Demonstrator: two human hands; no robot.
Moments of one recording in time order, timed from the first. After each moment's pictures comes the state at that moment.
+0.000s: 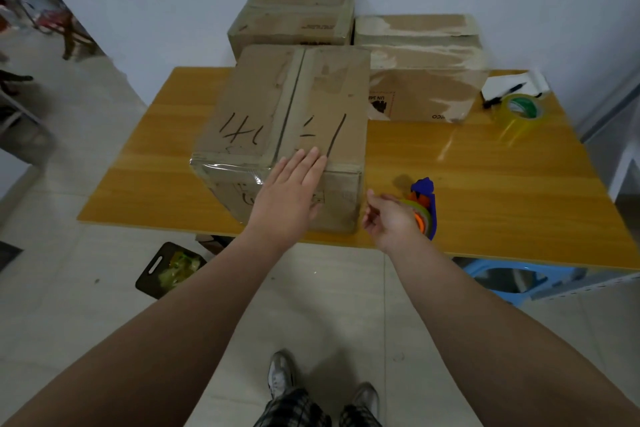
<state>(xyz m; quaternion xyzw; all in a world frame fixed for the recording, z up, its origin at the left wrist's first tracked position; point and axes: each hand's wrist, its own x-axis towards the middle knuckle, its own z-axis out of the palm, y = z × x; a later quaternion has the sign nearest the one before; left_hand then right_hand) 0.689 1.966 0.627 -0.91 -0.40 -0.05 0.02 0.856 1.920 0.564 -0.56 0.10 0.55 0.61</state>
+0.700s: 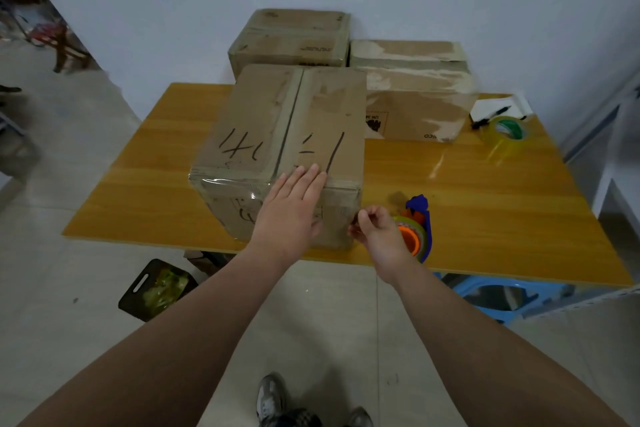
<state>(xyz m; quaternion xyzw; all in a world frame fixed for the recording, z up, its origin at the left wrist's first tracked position) 0.692 1.968 0.621 -0.91 -0.40 -0.08 0.02 0.843 1.905 0.561 -0.64 -0.23 0.48 0.56</state>
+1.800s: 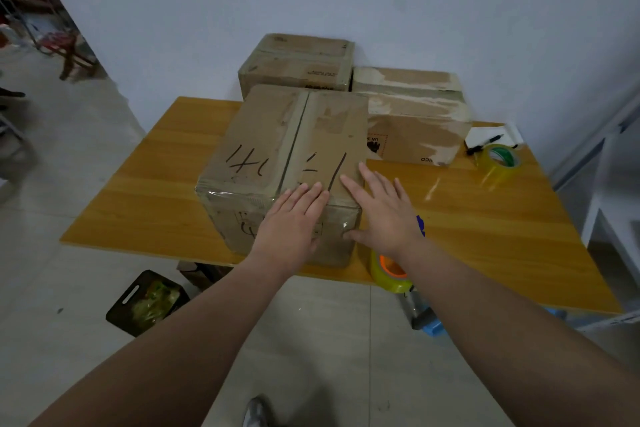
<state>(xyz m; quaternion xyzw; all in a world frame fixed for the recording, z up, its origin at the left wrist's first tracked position) 0.690 1.971 0.624 -0.92 -0.39 -0.08 0.02 0.880 1.931 0.614 -0.72 -0.69 0.01 0.08</state>
